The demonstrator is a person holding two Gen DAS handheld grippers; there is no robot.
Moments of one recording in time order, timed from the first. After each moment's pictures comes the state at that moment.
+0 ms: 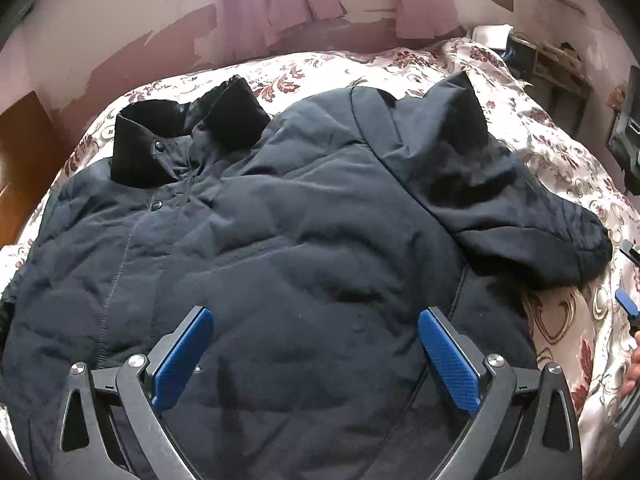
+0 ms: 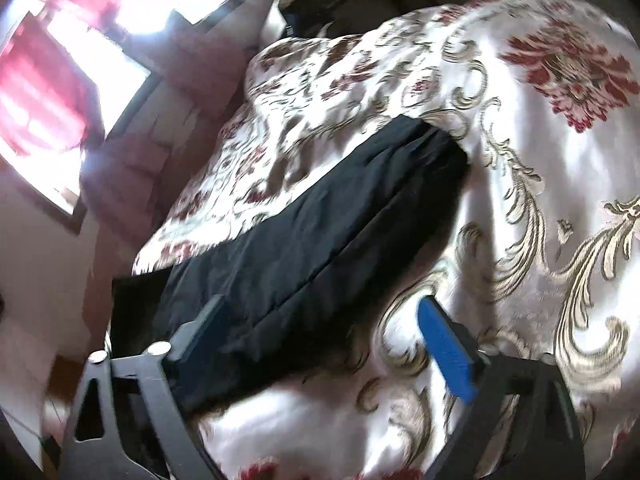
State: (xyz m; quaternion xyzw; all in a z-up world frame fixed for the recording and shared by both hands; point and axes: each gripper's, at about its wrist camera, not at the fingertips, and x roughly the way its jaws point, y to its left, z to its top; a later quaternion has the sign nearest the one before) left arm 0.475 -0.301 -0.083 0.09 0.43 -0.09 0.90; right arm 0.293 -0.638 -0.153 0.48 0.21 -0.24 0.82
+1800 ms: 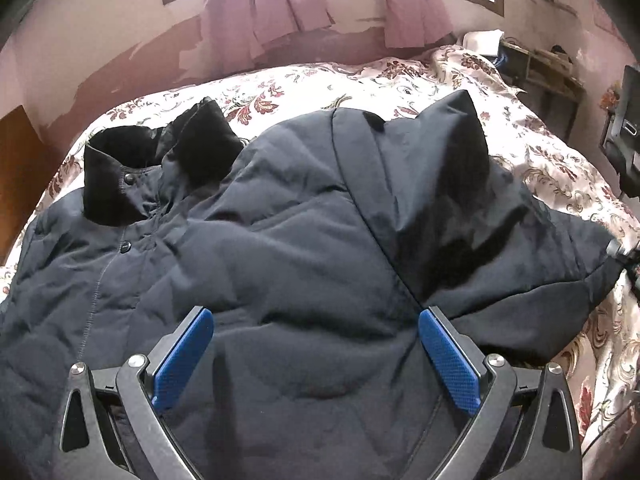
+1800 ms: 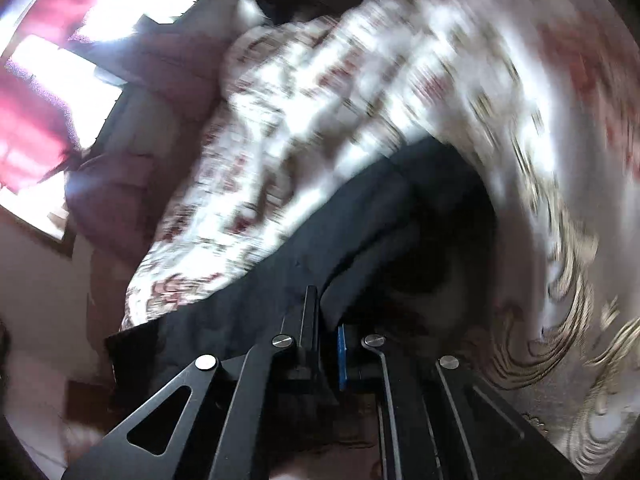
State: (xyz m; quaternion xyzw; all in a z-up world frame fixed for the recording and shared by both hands) left arm 0.511 -0.325 -0.081 0.09 0.41 -0.11 0.90; right arm 0.352 -0.666 -0.133 0.48 0.22 -0.23 0.82
